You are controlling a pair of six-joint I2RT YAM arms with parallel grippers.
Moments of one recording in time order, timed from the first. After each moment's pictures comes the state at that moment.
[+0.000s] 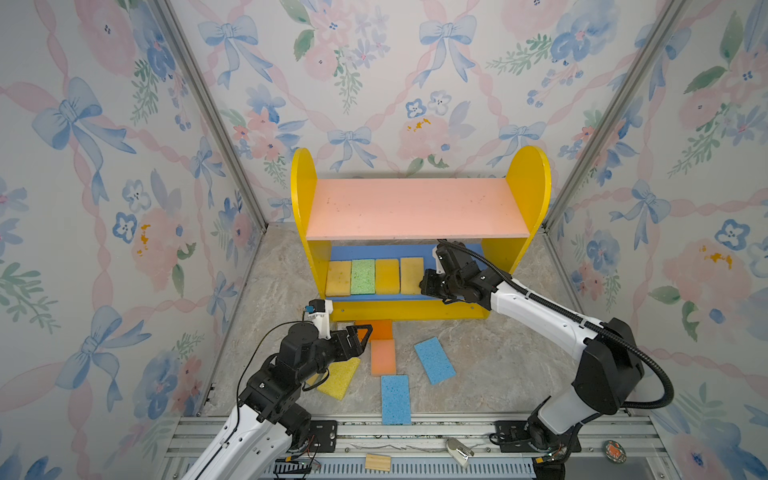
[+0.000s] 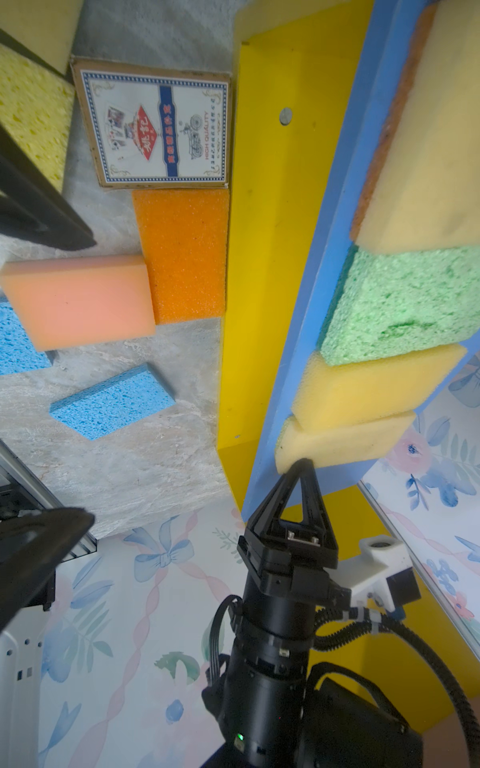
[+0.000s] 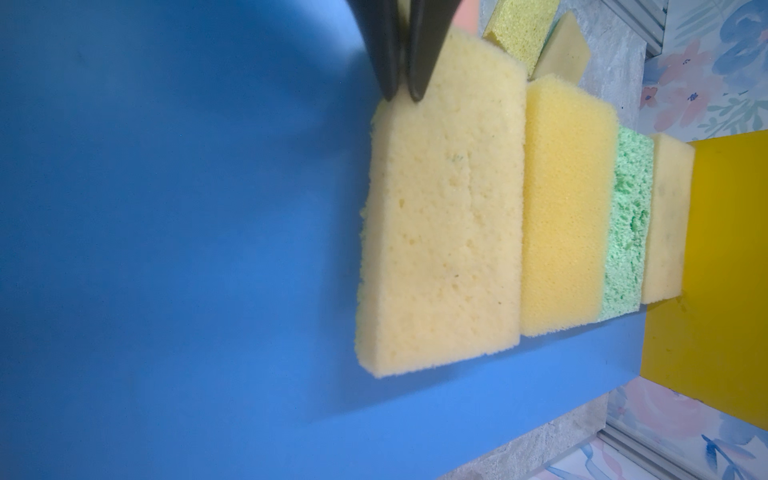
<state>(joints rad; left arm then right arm) -0.52 0.48 0.49 -0.45 0.16 -0.78 0.66 1.61 1.30 -0.50 -0.06 0.71</state>
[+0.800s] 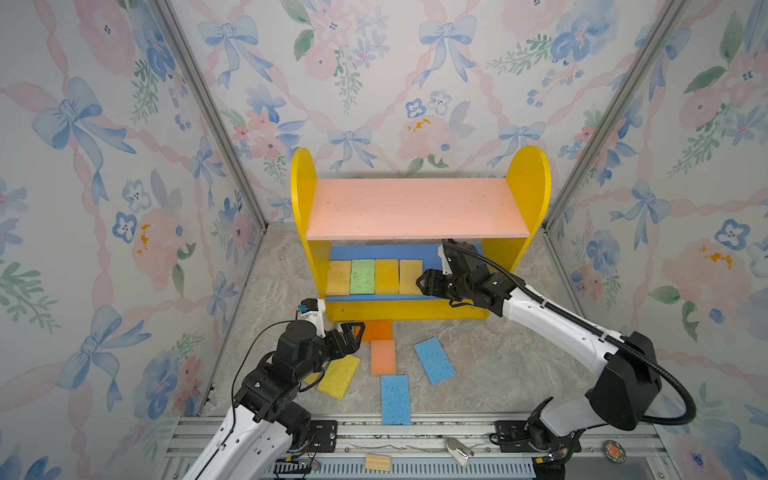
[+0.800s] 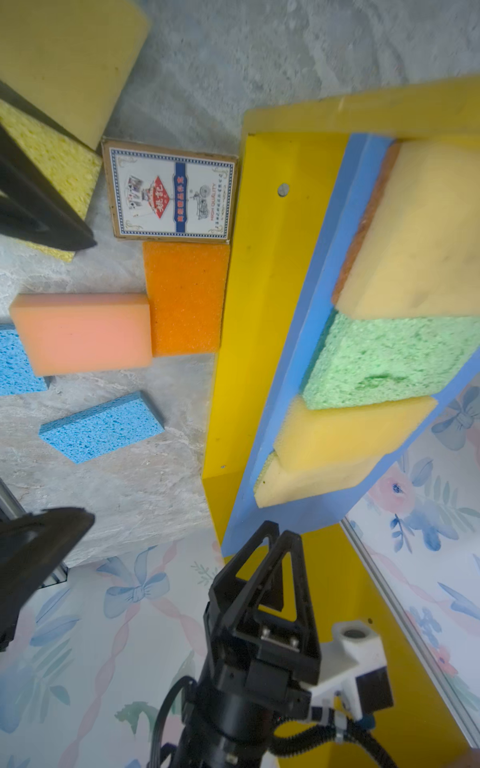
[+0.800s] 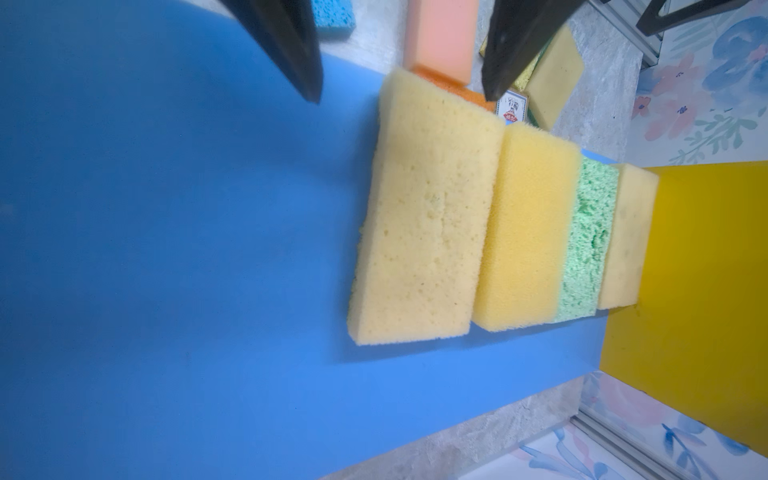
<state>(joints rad) -0.49 0.49 0.59 -0.59 0.06 -0.78 0.68 1.46 1.24 -0.50 -0.03 0.68</state>
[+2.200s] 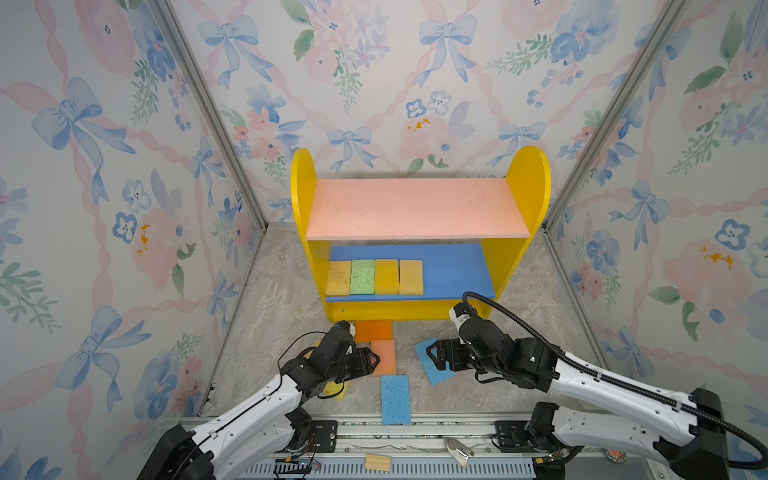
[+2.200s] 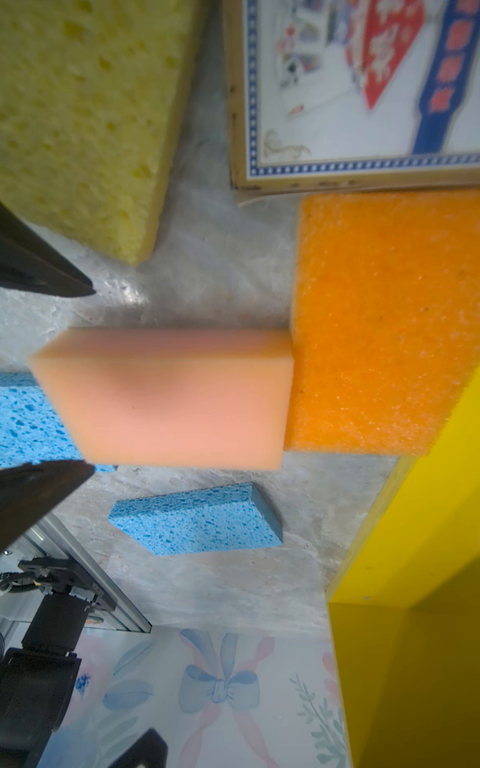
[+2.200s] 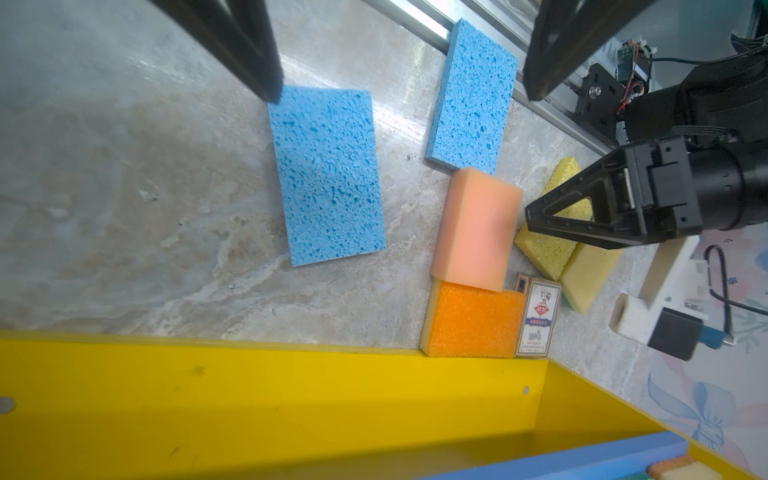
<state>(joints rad) -0.64 0.88 0.31 -0.29 0.21 -0.88 1.01 0.99 0.78 -0.61 0.12 0.80</state>
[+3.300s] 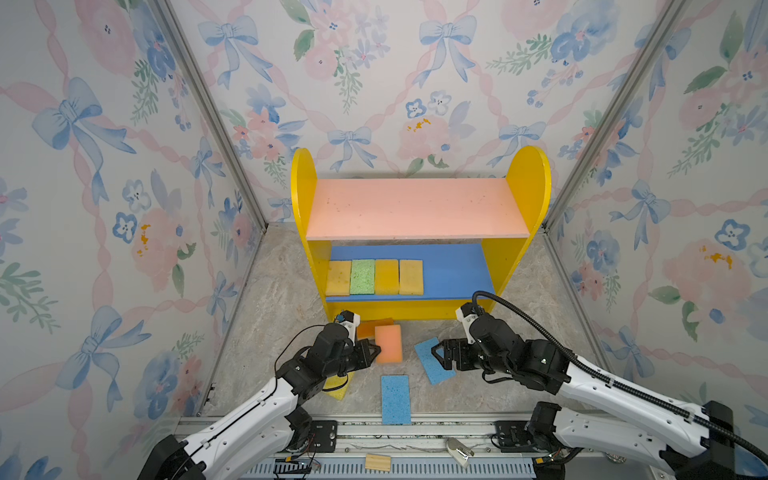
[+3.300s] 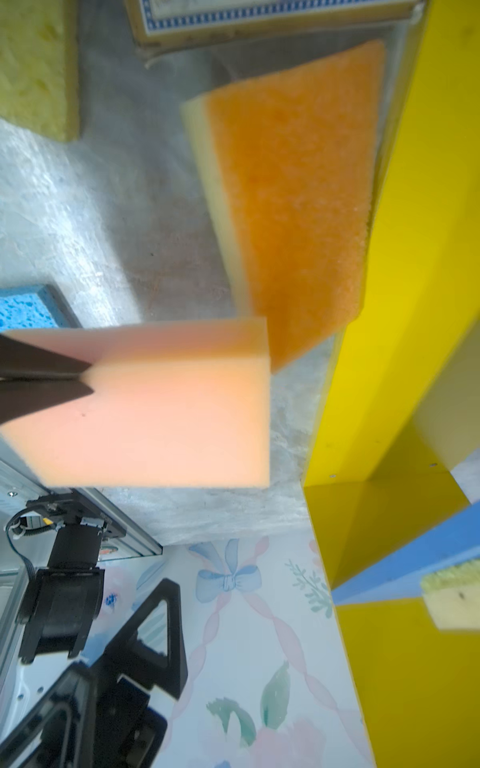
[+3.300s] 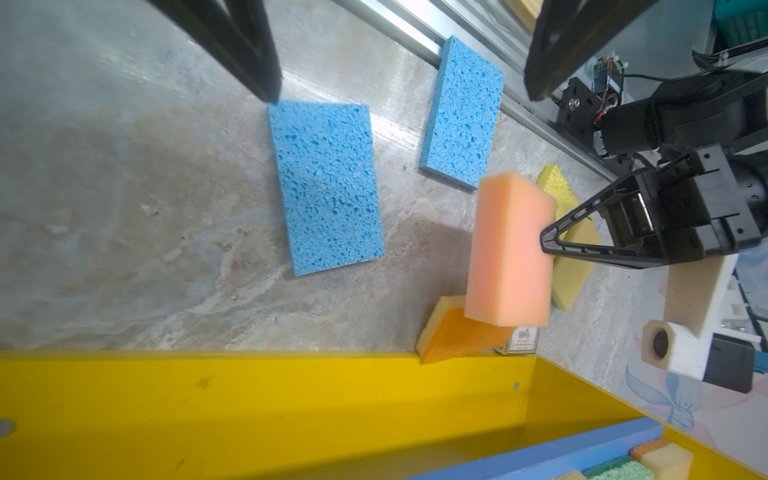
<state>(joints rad) -0.64 0.78 0.33 -0.15 0.28 -0.90 0.97 0.94 0.75 -0.60 0.02 0.81</state>
